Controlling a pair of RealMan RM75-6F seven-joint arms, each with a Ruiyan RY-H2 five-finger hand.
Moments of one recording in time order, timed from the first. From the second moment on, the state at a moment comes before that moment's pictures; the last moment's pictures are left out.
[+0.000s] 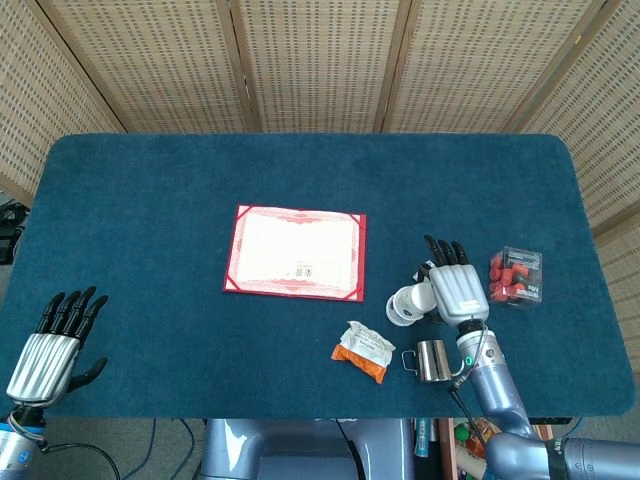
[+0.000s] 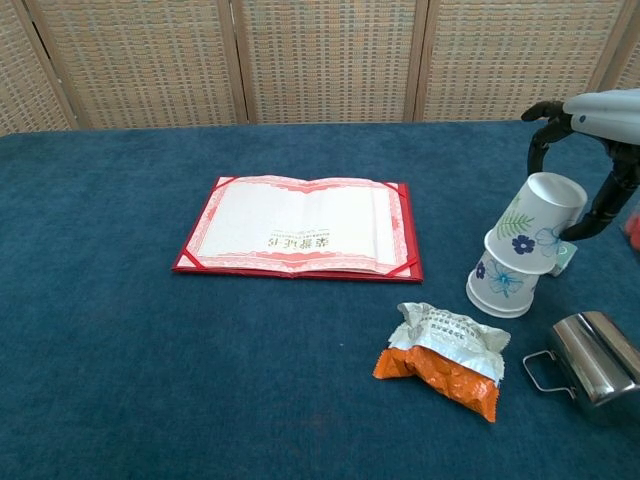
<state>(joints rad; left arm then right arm) -0.09 -1.19 0.03 -1.66 1.62 1.49 0.25 0.68 -1.31 0.15 -1.93 -0.78 1.27 -0.72</state>
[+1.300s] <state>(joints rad) -0.08 -1.21 0.01 -1.62 1.58 1.50 0.26 0.22 -1.30 -0.15 -1.54 -1.49 1.57 -0.23</state>
